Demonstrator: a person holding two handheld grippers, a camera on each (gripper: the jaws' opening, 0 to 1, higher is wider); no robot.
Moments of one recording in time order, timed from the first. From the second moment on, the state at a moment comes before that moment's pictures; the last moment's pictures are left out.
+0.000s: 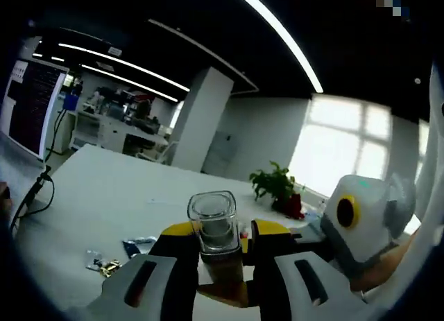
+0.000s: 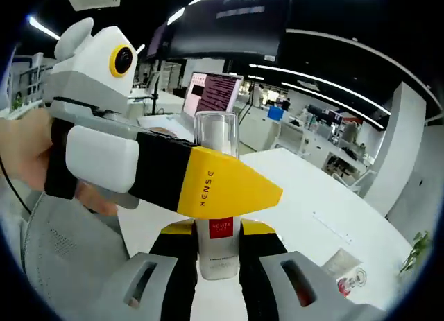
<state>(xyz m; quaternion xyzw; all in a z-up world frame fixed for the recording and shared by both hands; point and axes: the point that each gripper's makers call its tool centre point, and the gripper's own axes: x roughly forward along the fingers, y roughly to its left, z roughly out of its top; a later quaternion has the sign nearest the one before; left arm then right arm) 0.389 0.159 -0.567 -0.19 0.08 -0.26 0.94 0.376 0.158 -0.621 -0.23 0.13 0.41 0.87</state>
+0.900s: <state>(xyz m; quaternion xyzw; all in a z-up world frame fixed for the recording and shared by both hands) 0.381 0.140 -0.571 -0.13 0.11 -0.29 0.94 0.375 0.144 -0.626 -0.23 0.12 0.40 0.88</state>
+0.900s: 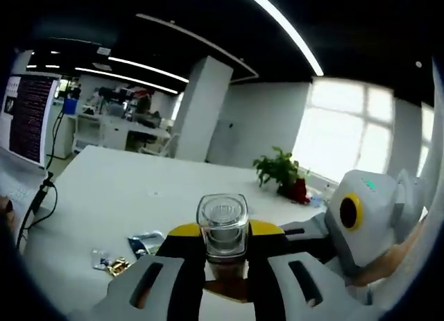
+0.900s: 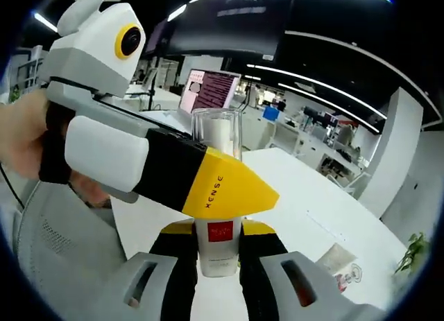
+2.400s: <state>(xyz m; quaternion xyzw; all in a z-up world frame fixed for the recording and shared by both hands) 0.396 -0.019 -0.639 0.05 0.13 -0.57 0.81 0.374 -0.028 -0.684 -0.19 0.22 0.34 0.89</state>
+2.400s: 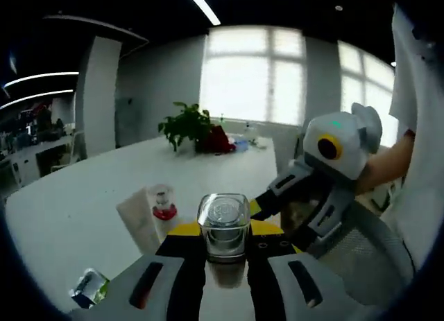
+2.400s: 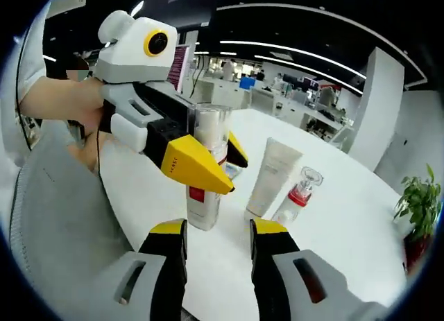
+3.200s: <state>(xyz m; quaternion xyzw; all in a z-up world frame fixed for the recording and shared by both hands) 0.462 -0.051 -0.745 0.09 0.12 -0.62 0.77 0.375 -0.061 -0.725 -0.12 0.28 0.31 0.90</state>
